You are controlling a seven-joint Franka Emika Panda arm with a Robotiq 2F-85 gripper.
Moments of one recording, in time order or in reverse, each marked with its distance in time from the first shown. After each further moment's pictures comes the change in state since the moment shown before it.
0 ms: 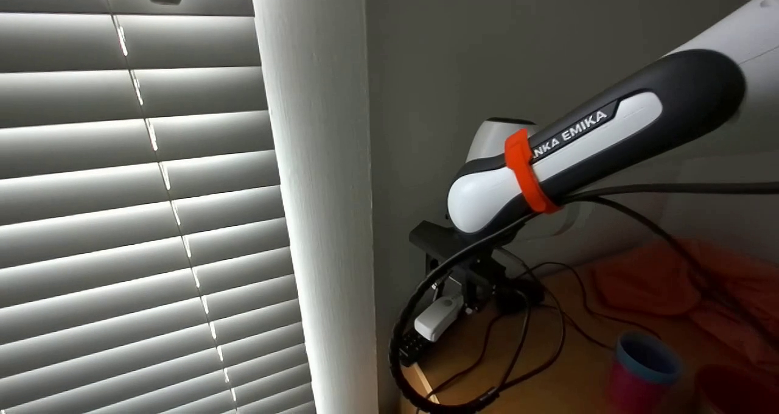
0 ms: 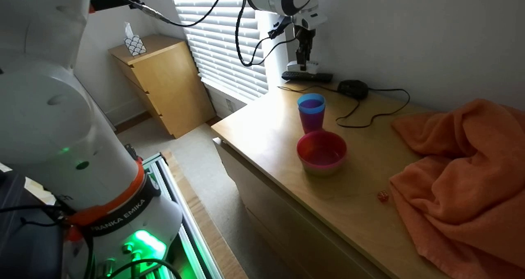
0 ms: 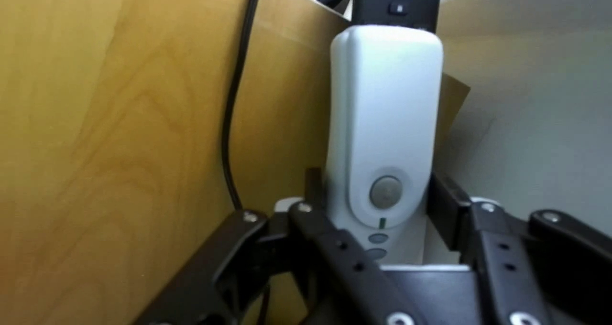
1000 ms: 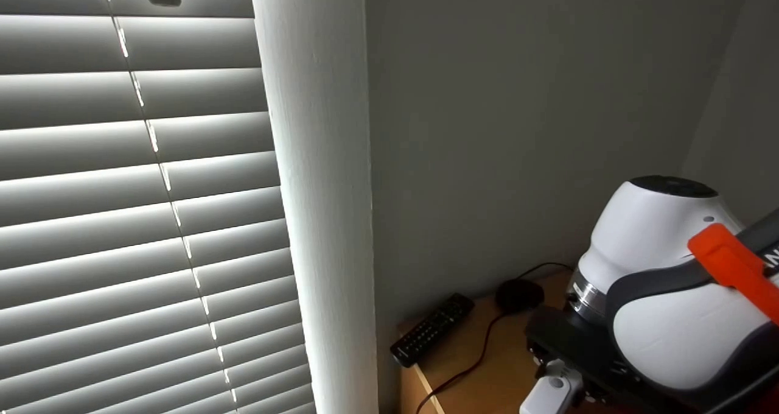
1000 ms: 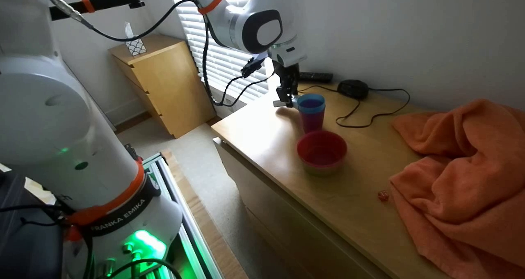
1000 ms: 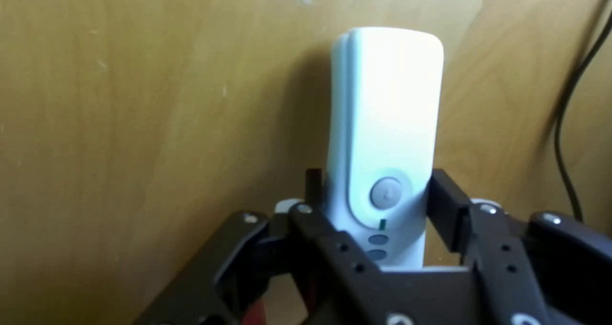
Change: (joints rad) arm -0.016 -0.325 -0.054 -0.712 -0.051 0.393 -0.017
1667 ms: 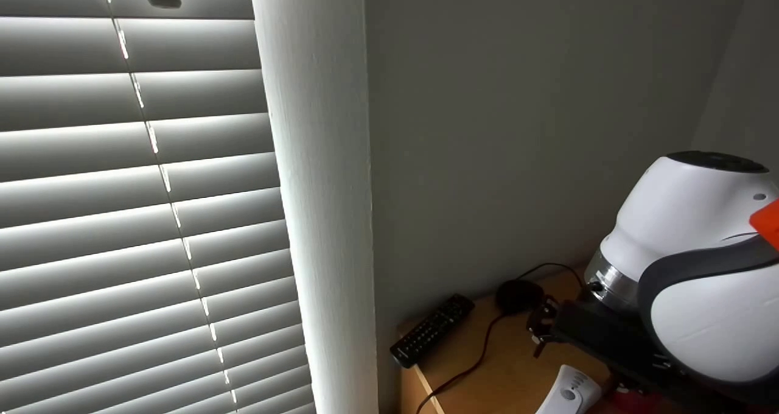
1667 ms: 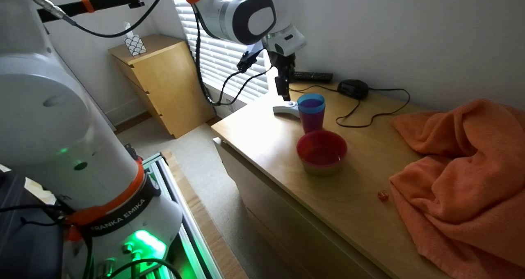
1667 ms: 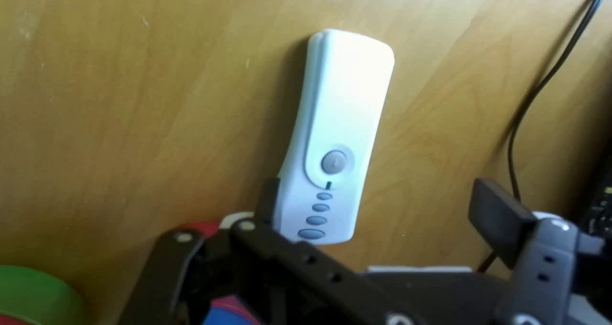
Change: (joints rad) arm -0.009 -0.116 0.007 -0.067 0.001 -0.003 -0.148
